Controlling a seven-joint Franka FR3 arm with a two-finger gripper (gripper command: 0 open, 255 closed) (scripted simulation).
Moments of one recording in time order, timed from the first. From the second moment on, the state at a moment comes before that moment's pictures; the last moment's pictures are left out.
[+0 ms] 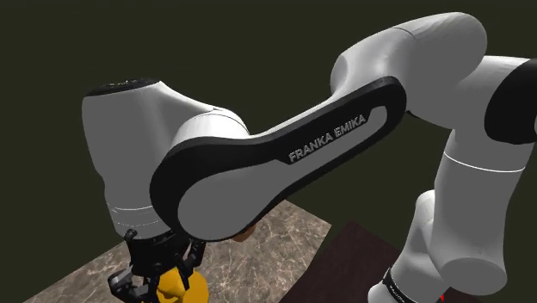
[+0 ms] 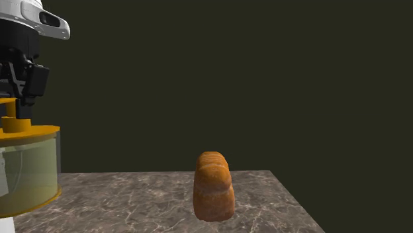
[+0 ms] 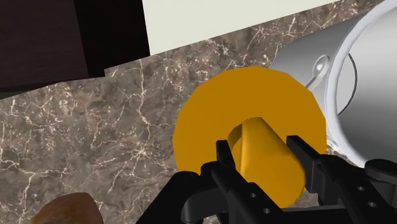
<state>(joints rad) 0.39 0.20 0.60 -1.84 -0.03 1.96 1.04</state>
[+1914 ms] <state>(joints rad) 0.44 0.39 0.54 -2.00 -0.16 2.28 1.11</state>
